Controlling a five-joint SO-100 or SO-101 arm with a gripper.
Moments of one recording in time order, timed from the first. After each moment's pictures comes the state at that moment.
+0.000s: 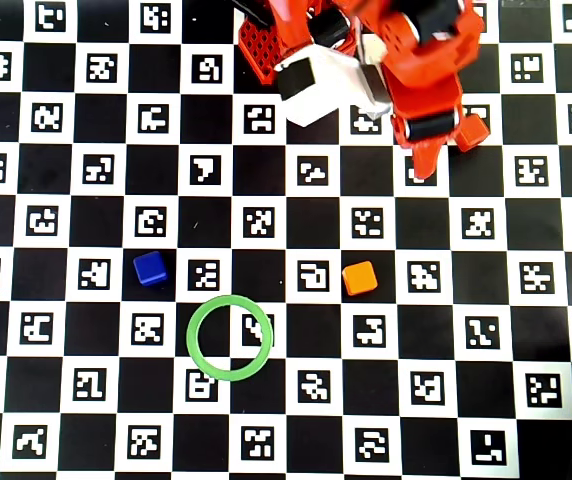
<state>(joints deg) -39.0 117.4 98.7 100.1 33.6</state>
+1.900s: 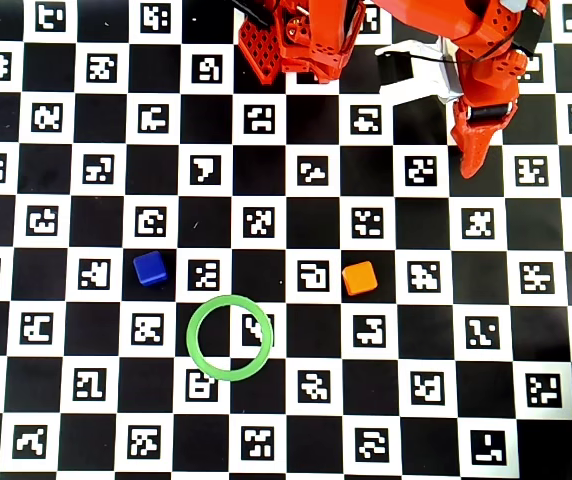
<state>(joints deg) -68.0 94.8 122.6 64.9 62.3</state>
